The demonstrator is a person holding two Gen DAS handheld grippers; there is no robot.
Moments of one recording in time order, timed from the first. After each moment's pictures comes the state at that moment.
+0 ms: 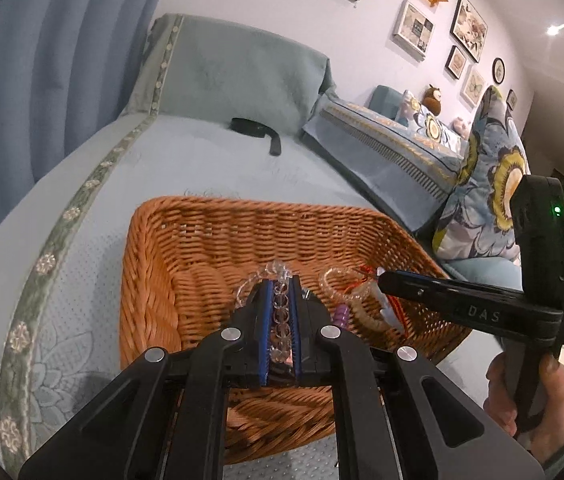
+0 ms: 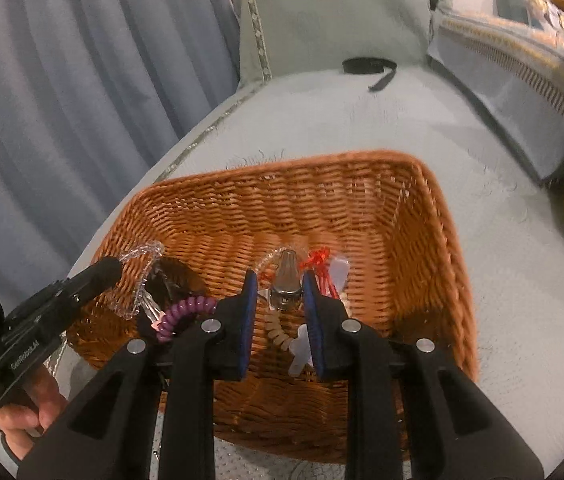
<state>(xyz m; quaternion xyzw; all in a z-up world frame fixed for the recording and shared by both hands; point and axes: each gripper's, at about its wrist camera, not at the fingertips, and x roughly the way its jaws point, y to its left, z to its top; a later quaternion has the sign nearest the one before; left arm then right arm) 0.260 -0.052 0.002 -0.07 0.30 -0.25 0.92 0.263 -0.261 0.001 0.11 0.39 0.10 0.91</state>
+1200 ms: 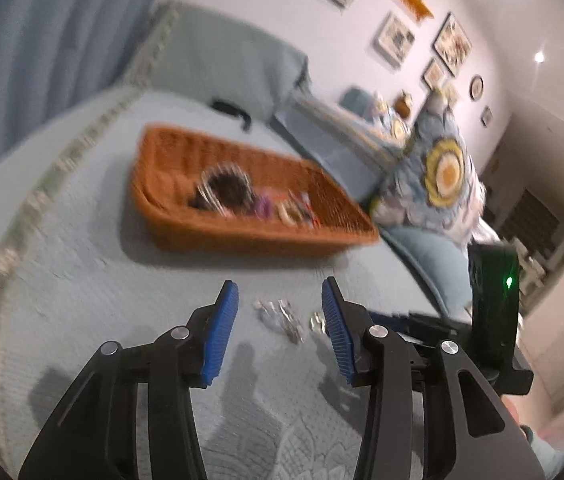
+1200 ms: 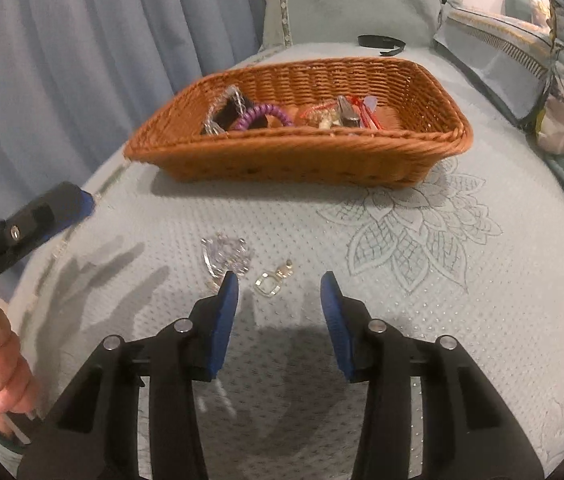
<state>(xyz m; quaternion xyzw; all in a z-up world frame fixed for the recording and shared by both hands) 0.130 -0.026 -0.012 -0.13 0.33 -0.31 0.88 0.118 -0.220 -0.033 0.05 0.42 0.11 0.90</state>
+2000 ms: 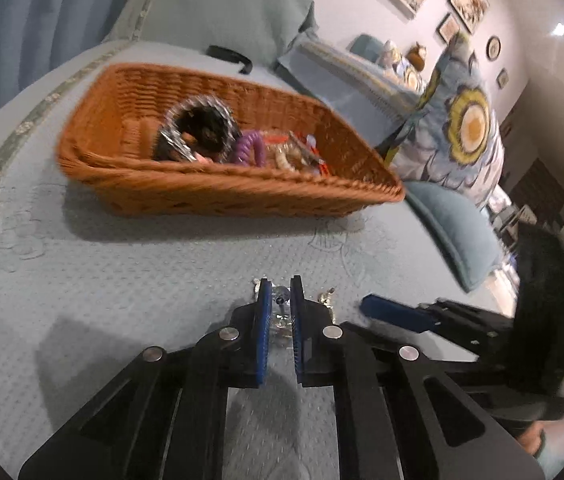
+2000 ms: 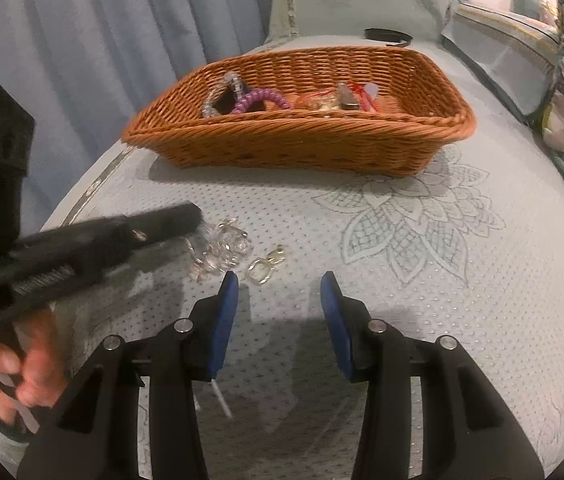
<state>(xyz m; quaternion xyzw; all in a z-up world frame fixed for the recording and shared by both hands) 0.164 -0.065 -0.035 -0.11 0.40 -0.30 0.86 0.117 -0.221 -0.035 0.04 0.43 0.13 0.89</state>
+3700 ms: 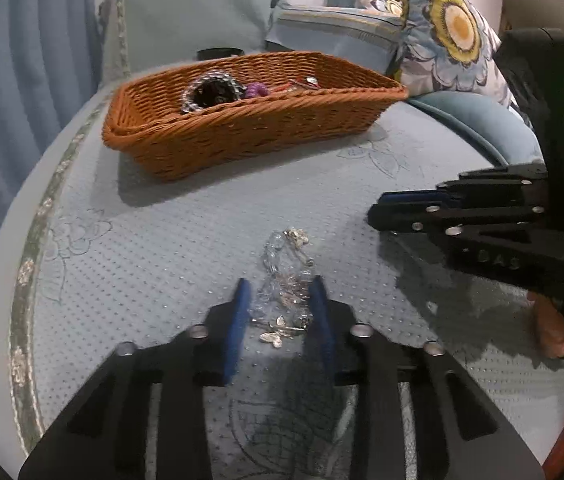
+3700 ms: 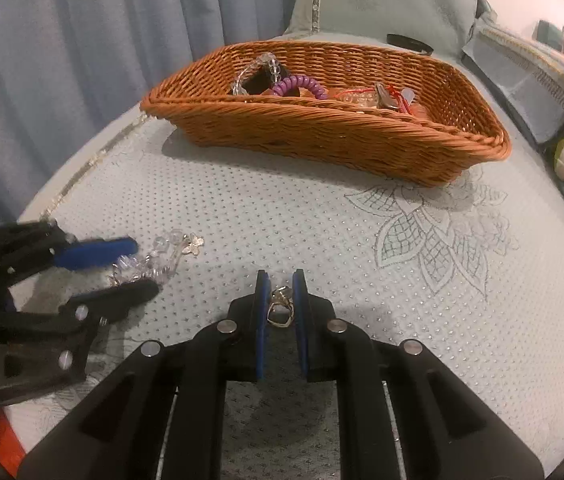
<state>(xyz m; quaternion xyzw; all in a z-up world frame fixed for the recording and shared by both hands) 0.114 -0.058 -0.051 0.10 0.40 -0.26 0.88 0.121 -0.205 -0.038 0.02 0.43 0.15 0.89</state>
